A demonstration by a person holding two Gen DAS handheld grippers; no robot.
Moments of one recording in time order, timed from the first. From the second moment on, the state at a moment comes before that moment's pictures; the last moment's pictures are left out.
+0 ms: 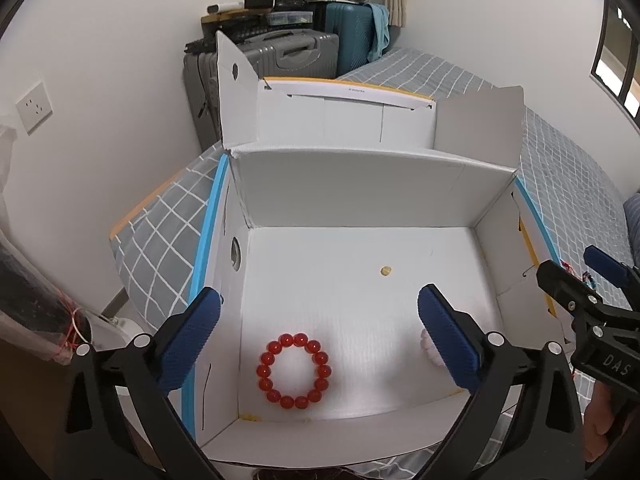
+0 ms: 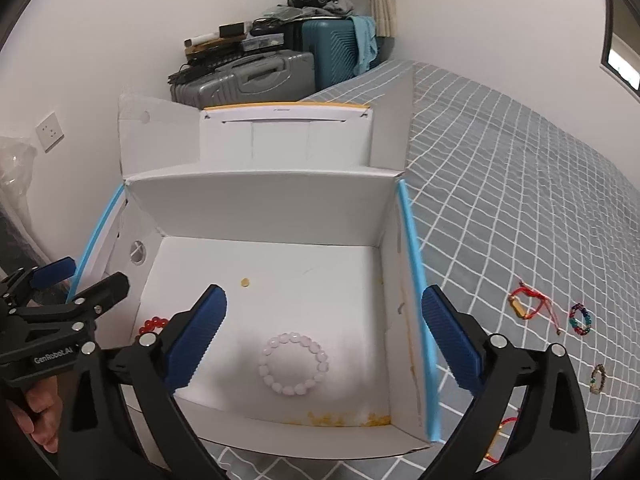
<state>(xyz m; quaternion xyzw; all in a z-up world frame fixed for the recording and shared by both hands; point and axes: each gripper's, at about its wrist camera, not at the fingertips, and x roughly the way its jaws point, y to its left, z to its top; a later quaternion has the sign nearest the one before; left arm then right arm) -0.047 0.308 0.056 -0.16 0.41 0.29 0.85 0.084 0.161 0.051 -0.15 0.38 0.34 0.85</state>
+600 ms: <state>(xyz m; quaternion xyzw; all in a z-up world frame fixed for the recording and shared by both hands) -0.008 0.267 0.065 -0.14 0.40 0.24 0.87 0.114 0.100 0.063 -0.12 0.38 0.29 0.87</state>
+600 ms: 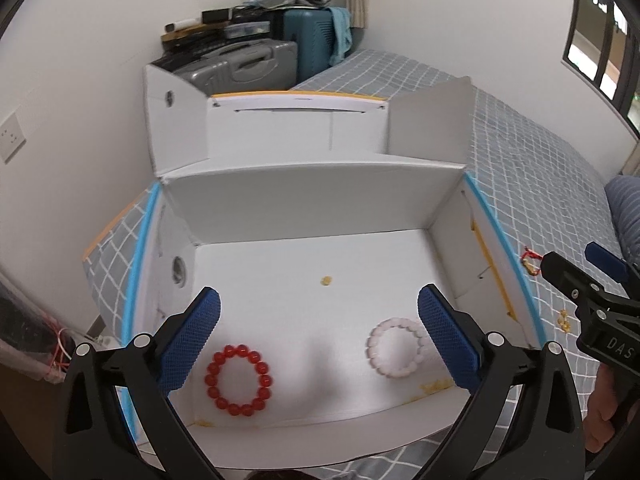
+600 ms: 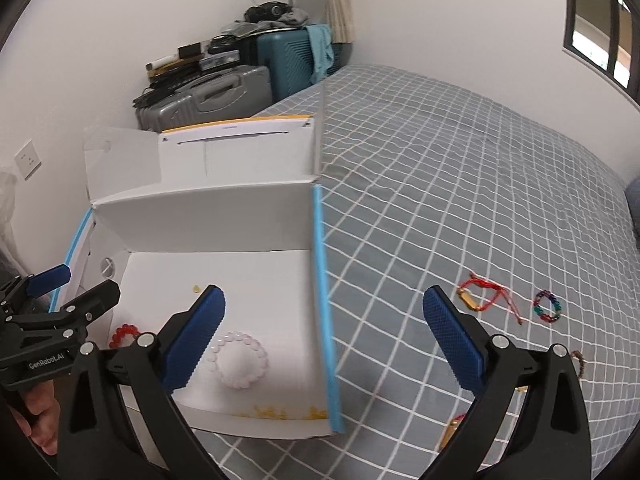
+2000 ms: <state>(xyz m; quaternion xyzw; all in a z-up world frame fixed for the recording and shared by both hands) 0.127 0.047 0.036 -0.02 0.45 0.06 0.89 0.192 -0.157 0.031 -0.03 0.41 0.10 0.91</state>
